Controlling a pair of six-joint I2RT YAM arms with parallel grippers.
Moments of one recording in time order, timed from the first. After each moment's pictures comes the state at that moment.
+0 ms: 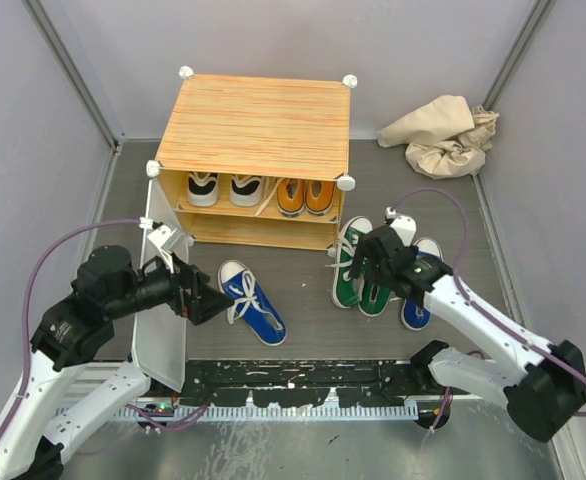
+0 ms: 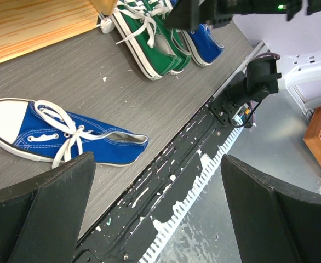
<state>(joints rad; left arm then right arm) -0.57 0.57 0.99 -0.82 0.43 -0.36 0.60 1.06 0.73 -0.64 0.35 0.73</state>
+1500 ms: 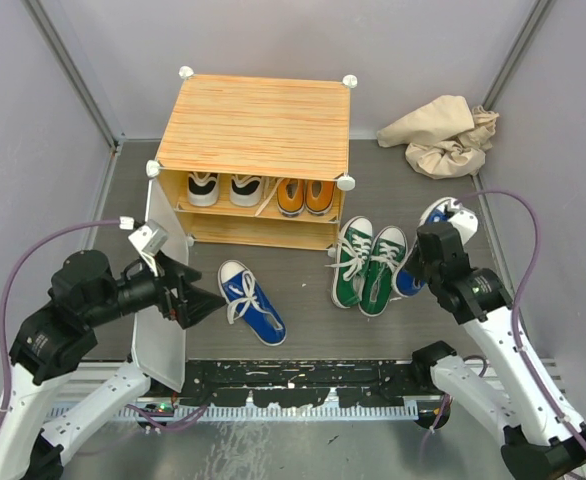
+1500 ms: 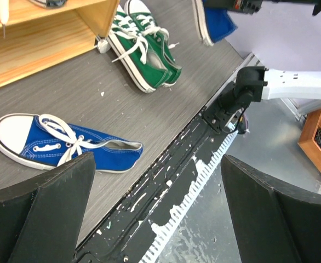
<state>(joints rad) -0.57 0.54 1.08 -0.86 0.43 -0.34 0.34 0.76 0.90 -0.89 0.41 0.70</state>
